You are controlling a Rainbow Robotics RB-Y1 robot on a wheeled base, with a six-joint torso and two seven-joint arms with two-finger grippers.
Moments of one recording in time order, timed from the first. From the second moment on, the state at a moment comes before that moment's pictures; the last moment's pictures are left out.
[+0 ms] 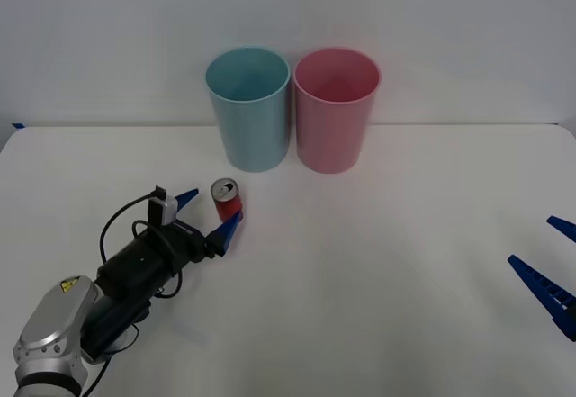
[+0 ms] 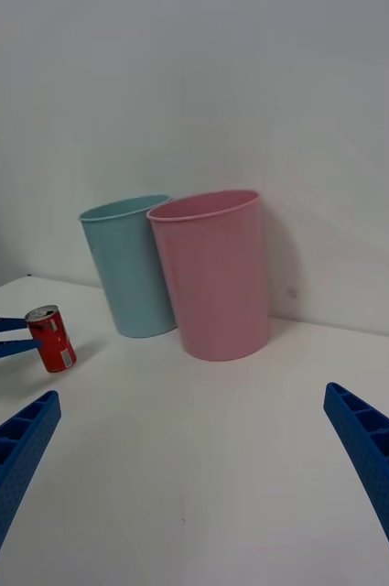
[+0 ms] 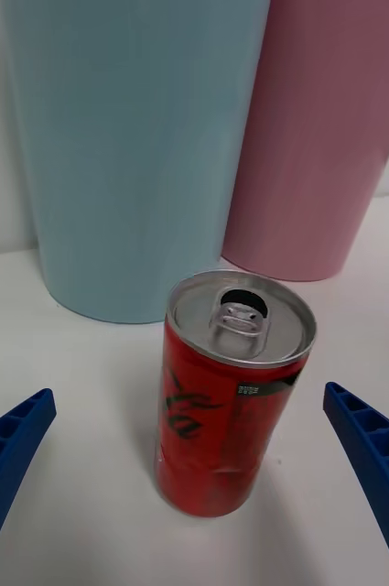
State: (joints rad) right arm 0.35 -0.40 -0.52 -1.66 0.96 -1.22 0.00; left arm -0.14 0.18 0.07 -1.19 -1.20 -0.64 -0.25
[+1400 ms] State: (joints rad) right arm 0.35 -0.40 -0.52 -1.66 0.96 -1.22 0.00; left arm -0.27 0.14 0.04 -1.06 -1.24 -0.56 -0.28
